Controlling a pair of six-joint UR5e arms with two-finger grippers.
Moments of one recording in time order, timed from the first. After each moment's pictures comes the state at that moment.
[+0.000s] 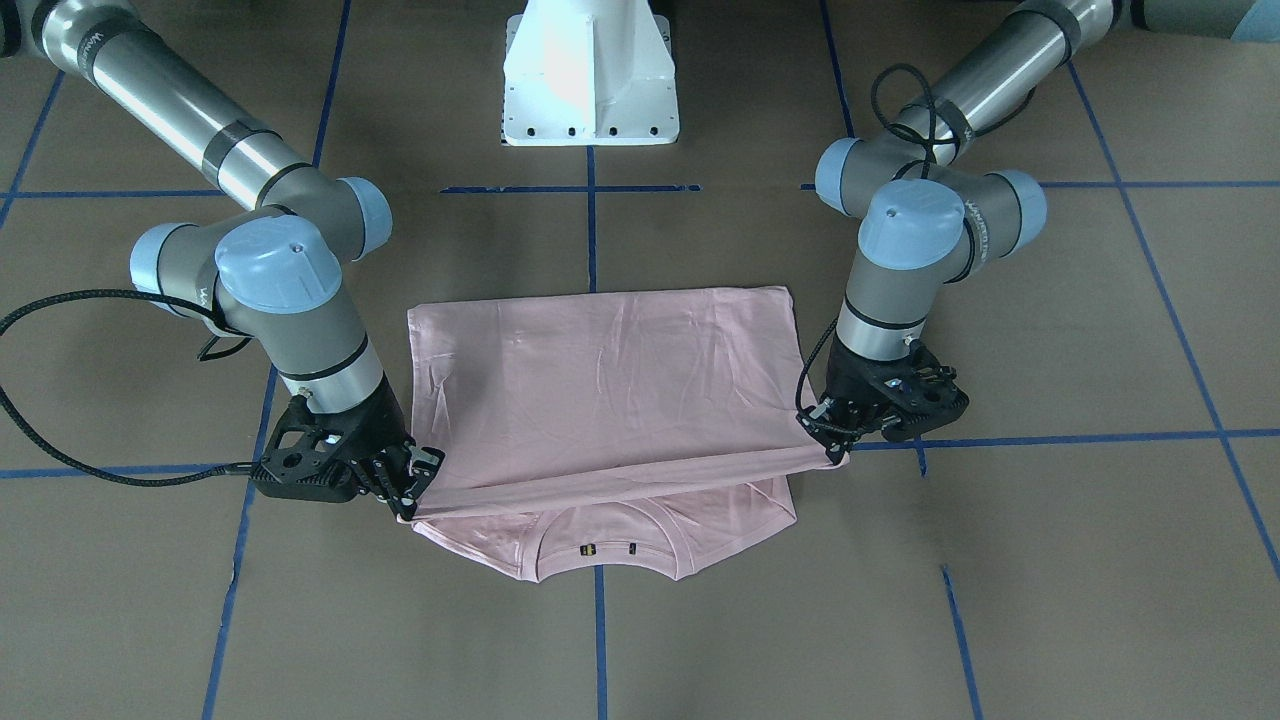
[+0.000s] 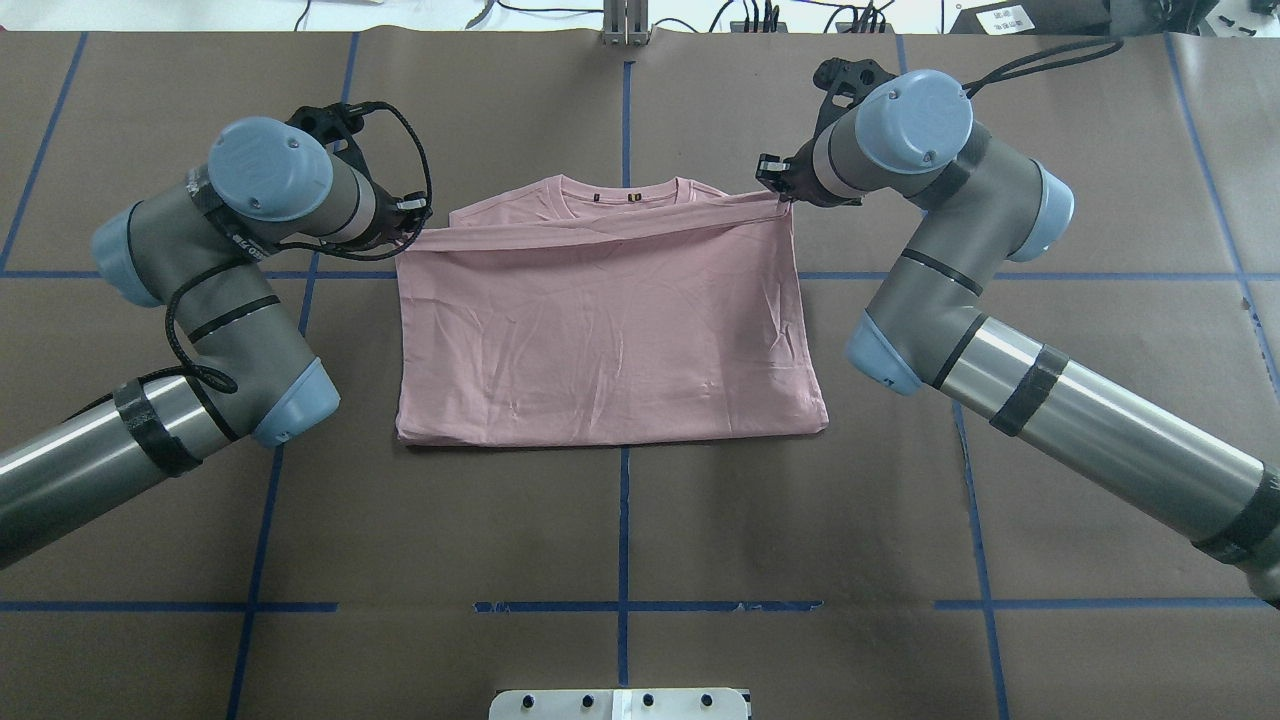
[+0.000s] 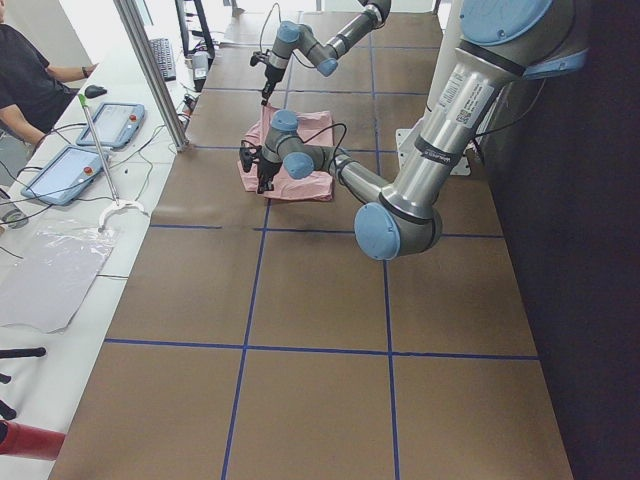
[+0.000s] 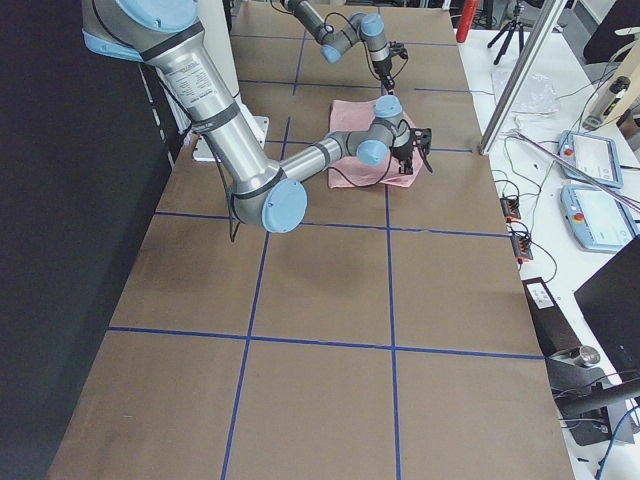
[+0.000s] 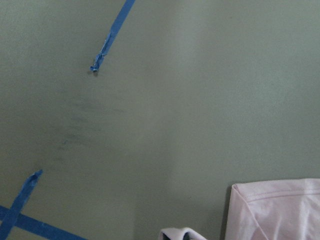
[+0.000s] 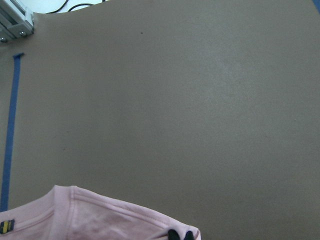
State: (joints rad) left arm -0.75 -2.12 -1.45 -1.99 -1.74 -1.43; right arm 0.78 -0.92 1.32 -1.03 1.77 1.29
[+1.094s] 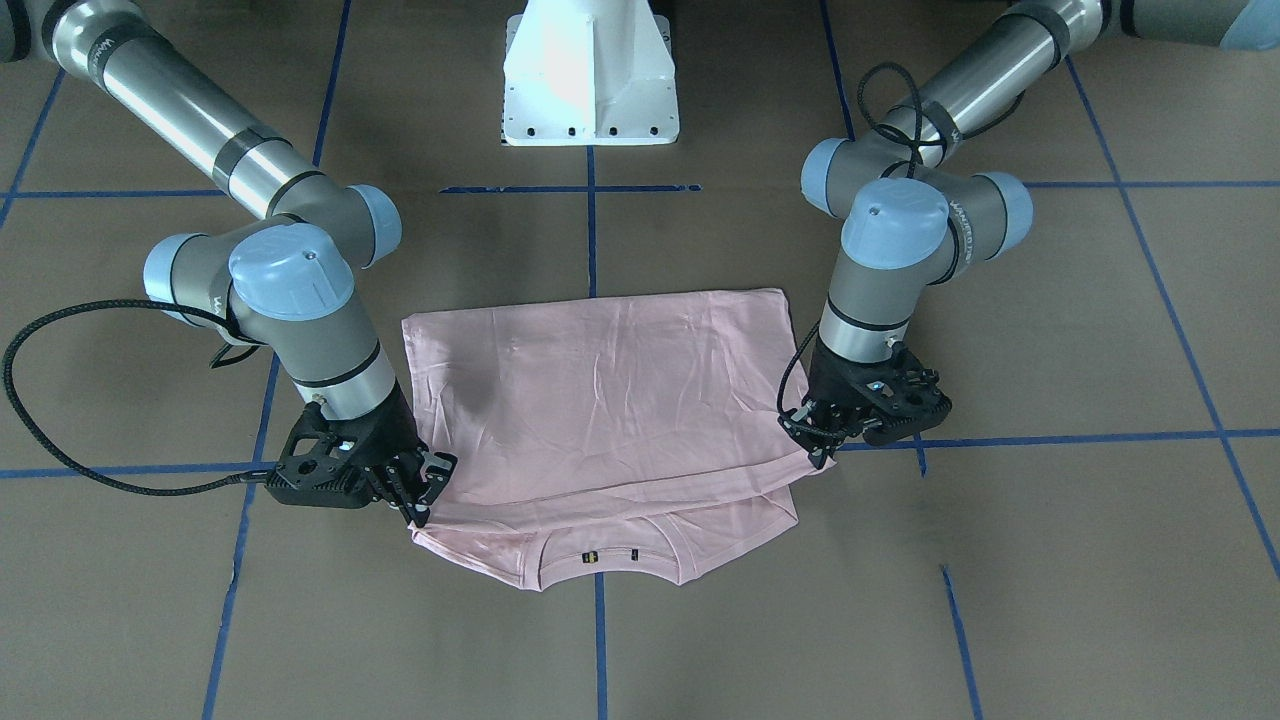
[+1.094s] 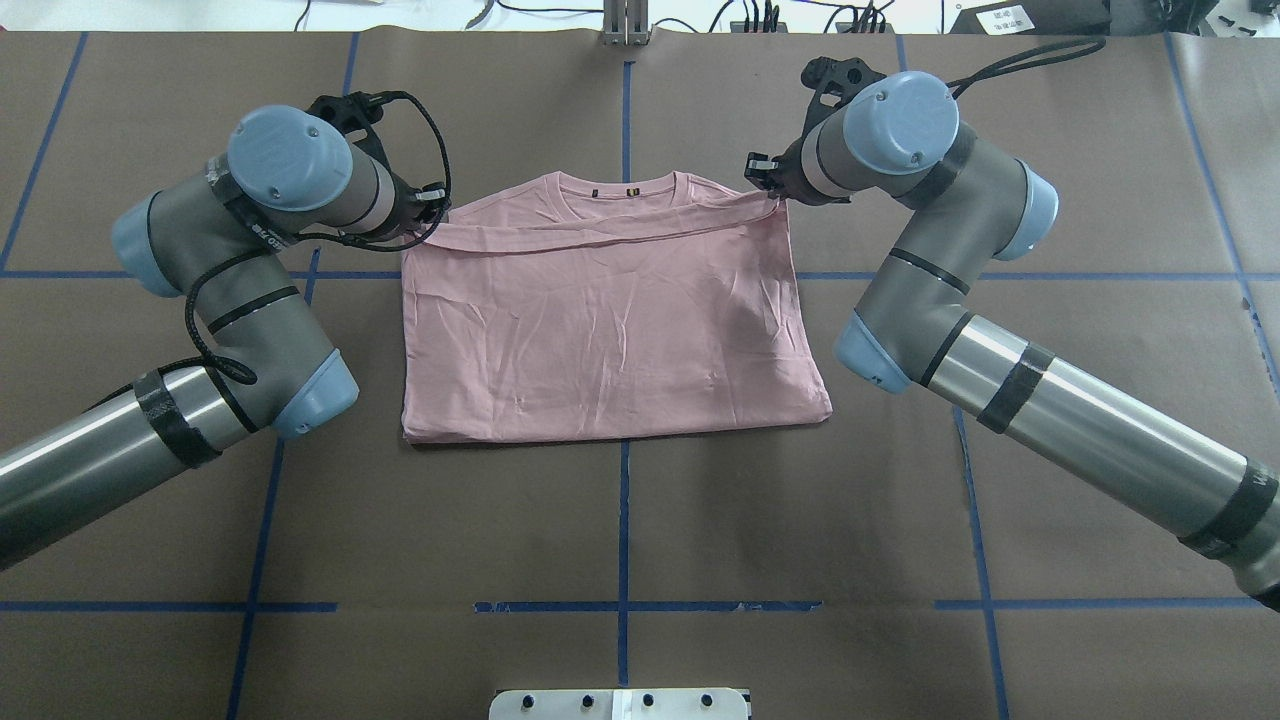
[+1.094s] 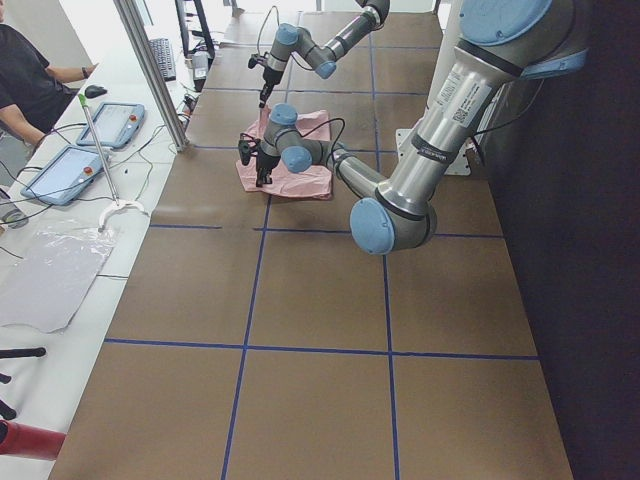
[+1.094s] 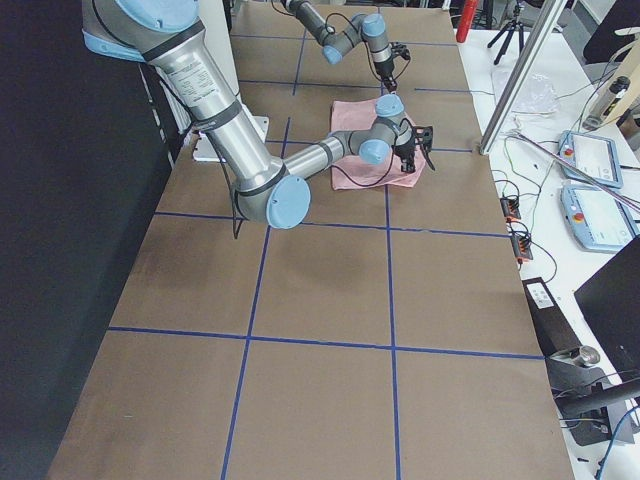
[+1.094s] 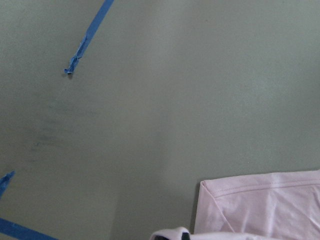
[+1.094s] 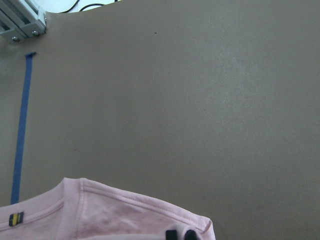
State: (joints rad) left arm -0.75 -2.16 -1.44 -1.99 -1.74 -1.43; right arm 0.77 -0.91 1.29 -0.99 1.77 1.27
